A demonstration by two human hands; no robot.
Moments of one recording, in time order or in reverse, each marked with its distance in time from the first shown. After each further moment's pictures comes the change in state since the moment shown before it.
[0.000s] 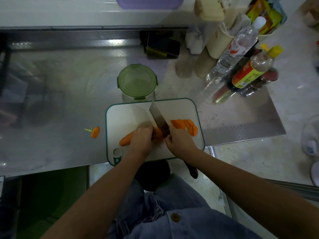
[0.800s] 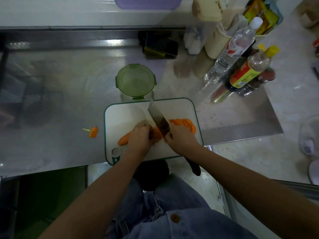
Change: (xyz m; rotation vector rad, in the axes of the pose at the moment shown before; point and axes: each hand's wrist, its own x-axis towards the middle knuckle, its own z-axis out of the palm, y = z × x) left_hand -0.005 0.002 -0.005 -0.103 0.022 -0.033; right_hand -0.001 -0.002 -0.017 -0.077 -0.021 -0.032
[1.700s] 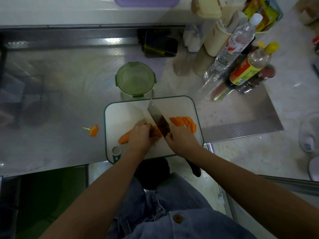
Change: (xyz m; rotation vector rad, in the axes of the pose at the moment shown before) left_hand -0.002 -0.001 -0.002 0.016 0.019 0.036; right_hand -0.010 -0.004 0.004 0.011 0.032 -0.001
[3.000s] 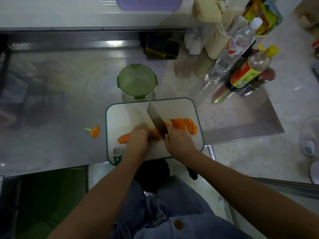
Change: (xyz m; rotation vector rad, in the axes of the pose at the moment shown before) left_hand -0.007 -0.006 0.000 0.080 -0.031 -0.055; right_hand 0.003 -0.004 0.020 -0.050 0.048 0.024
